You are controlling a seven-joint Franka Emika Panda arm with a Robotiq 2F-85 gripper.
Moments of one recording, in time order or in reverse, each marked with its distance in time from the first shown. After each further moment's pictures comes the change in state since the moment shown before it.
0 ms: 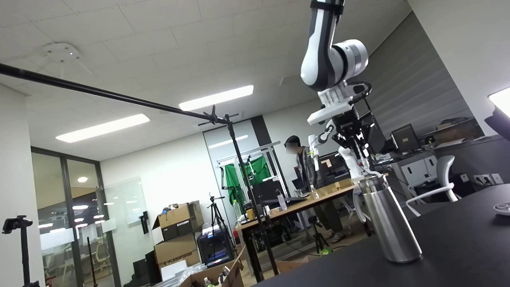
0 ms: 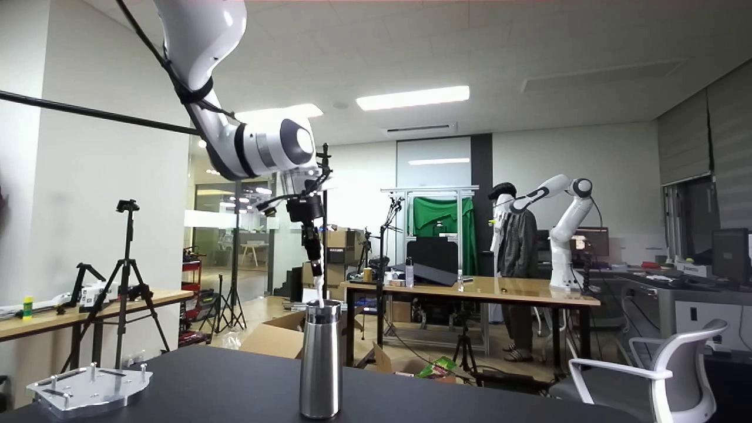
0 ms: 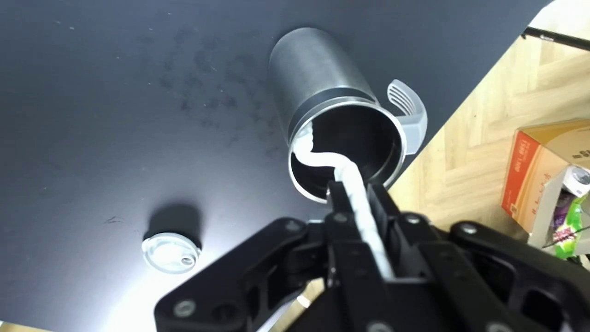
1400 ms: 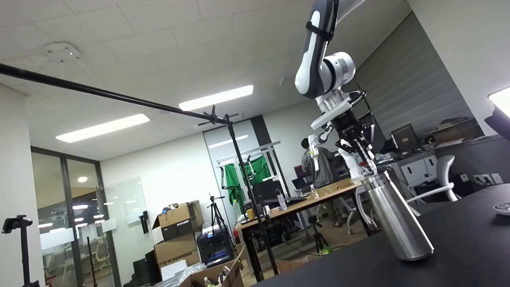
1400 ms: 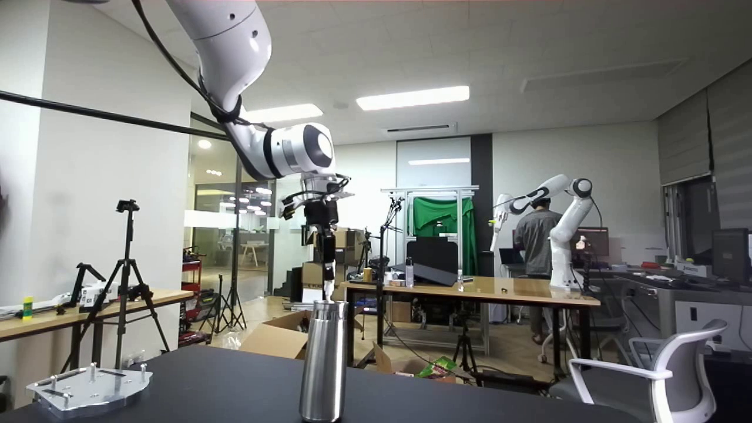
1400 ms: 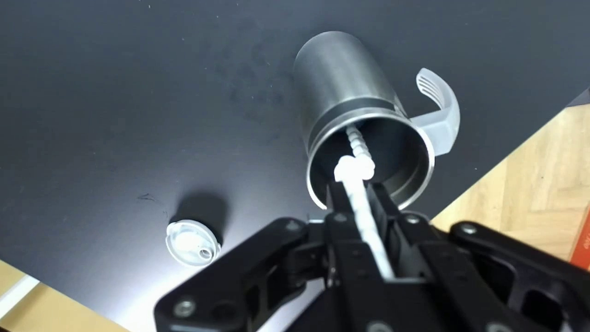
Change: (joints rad) arm -0.044 0.198 0.024 0.335 0.022 -0.347 -0.176
